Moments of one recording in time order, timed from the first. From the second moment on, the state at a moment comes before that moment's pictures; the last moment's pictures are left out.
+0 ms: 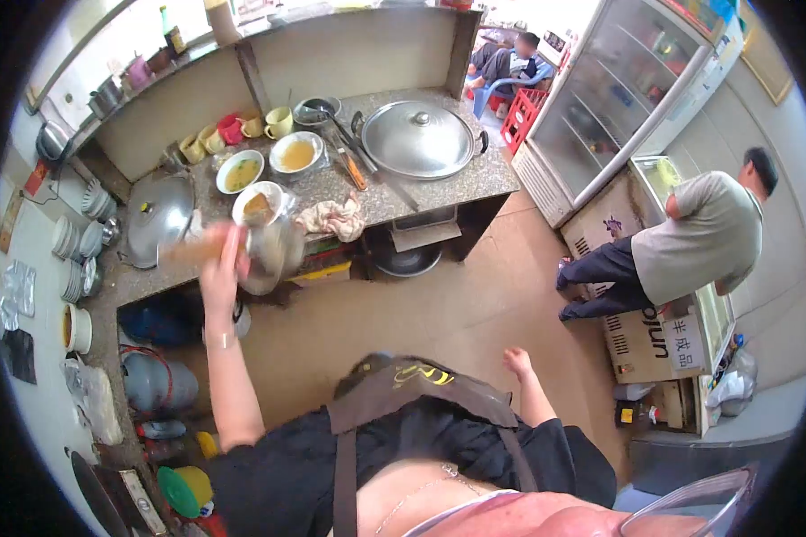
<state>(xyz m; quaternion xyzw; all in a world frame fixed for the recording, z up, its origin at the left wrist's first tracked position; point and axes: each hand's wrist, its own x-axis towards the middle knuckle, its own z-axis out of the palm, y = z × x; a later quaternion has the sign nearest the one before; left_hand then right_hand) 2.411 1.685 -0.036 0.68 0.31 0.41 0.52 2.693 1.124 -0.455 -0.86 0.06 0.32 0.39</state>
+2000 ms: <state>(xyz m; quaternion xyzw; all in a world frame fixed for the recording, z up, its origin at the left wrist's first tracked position) 3.121 1.865 -0.228 0.98 0.06 -0.01 0.19 2.983 1.228 -0.446 -0.73 0.25 0.37 0.52</state>
